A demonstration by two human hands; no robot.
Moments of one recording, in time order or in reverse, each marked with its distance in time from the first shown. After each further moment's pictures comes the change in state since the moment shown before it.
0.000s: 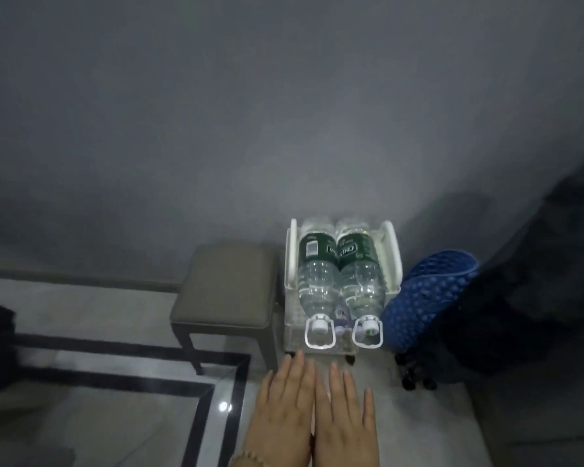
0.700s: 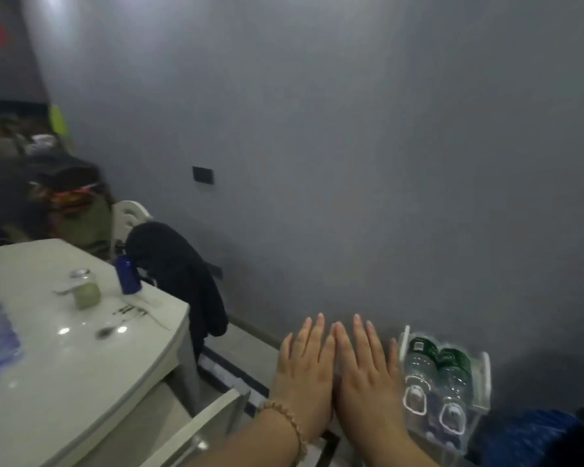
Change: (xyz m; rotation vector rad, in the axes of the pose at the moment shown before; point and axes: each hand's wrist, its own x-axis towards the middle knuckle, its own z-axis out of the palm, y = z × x) left_hand -0.238 0.060 -0.366 0.216 0.195 -0.465; right_hand -0.003 -0.125 -0.419 0.392 -0.014 -0.445
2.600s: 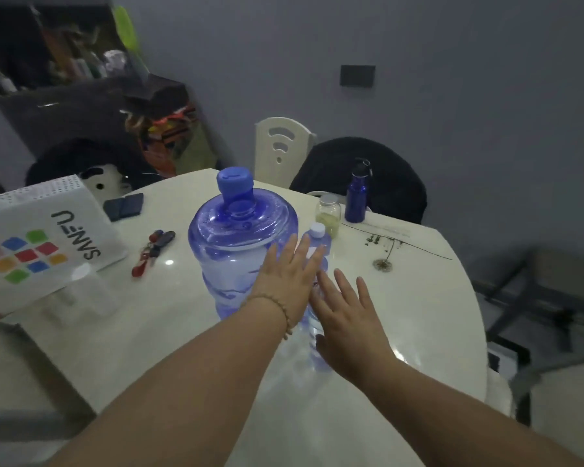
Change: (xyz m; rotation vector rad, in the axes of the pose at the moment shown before) left_hand -0.163 -0.852 -0.038 0.389 -0.183 0.055; right_hand 0.075 -0.786 0.291 -0.044 -0.354 -0.335
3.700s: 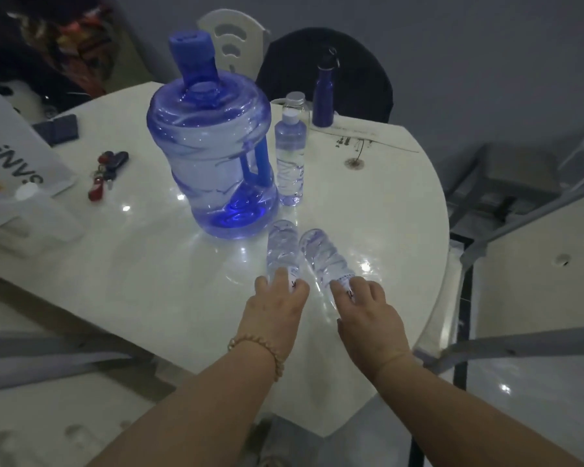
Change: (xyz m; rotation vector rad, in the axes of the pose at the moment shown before) left_hand -0.180 0.073 0.090 -0.287 -0.095 0.027; right_hand -0.162 -0.068 0.053 0.103 -0.120 0.387
